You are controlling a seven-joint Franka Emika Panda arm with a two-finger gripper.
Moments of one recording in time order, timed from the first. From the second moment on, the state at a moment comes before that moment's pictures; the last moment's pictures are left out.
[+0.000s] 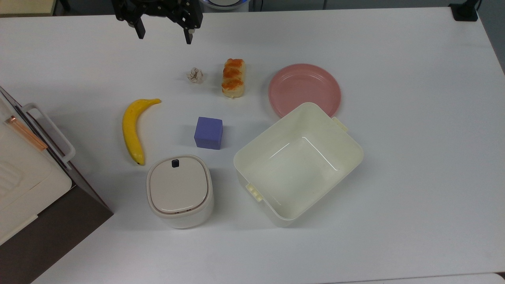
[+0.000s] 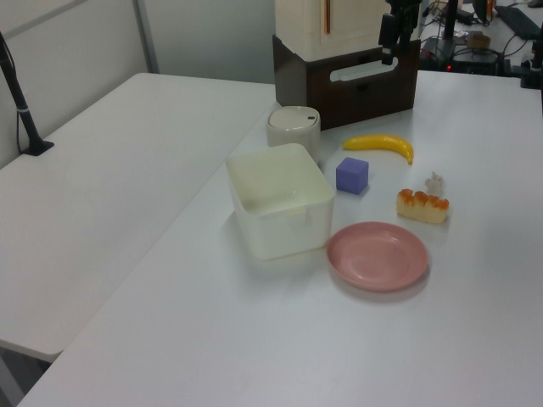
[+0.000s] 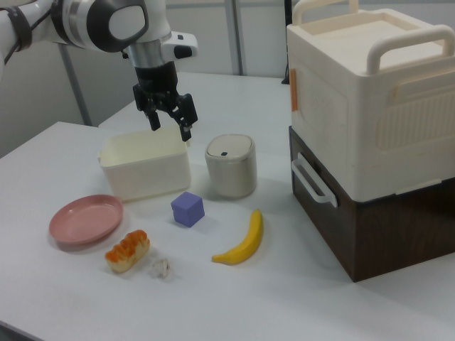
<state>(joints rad) -0.02 0.09 -0.11 -1.55 0.03 1.70 0.01</state>
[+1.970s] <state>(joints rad) 0.07 -0.17 -0.11 -2.01 0.02 1.94 -0.05</state>
